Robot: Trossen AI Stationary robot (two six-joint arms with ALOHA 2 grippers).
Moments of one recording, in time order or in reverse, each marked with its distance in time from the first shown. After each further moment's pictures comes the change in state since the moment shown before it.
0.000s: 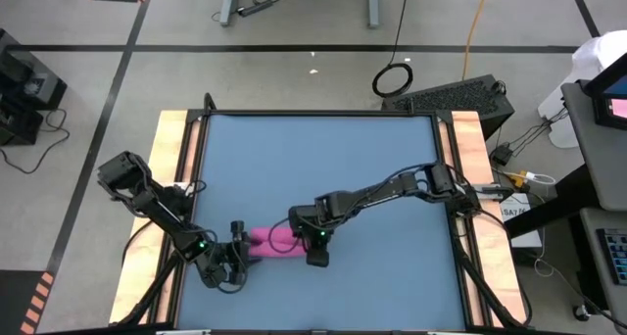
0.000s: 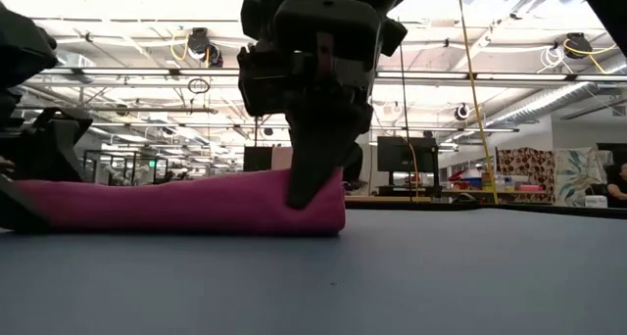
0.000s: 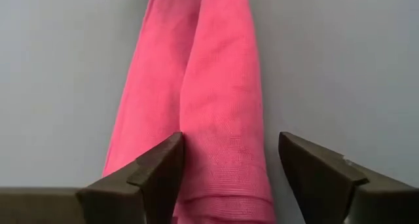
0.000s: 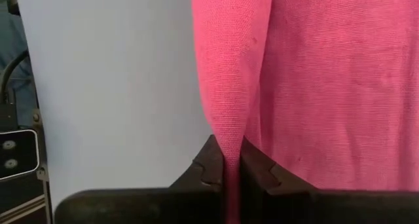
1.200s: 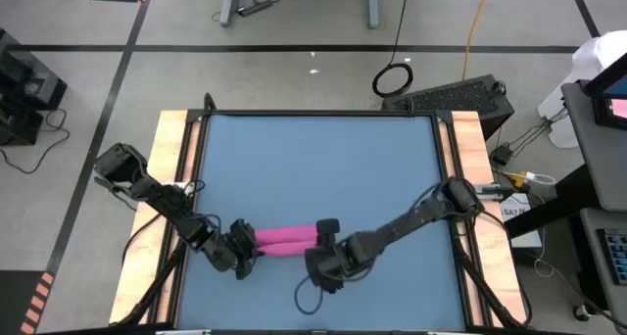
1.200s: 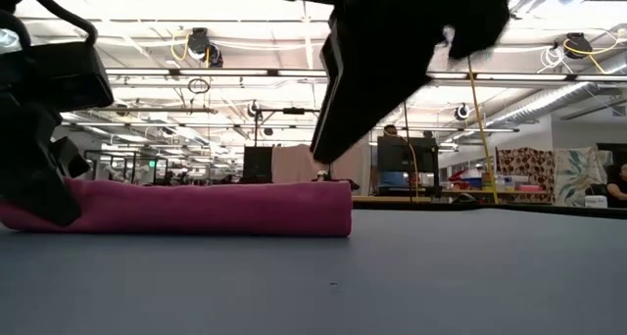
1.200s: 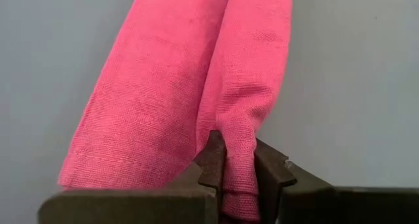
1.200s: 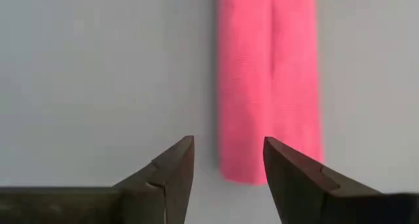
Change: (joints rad) left arm 0.160 -0.069 -0.024 -0.039 0.319 -0.446; right arm 0.274 -0.095 0.001 -0.097 0.716 -0.094
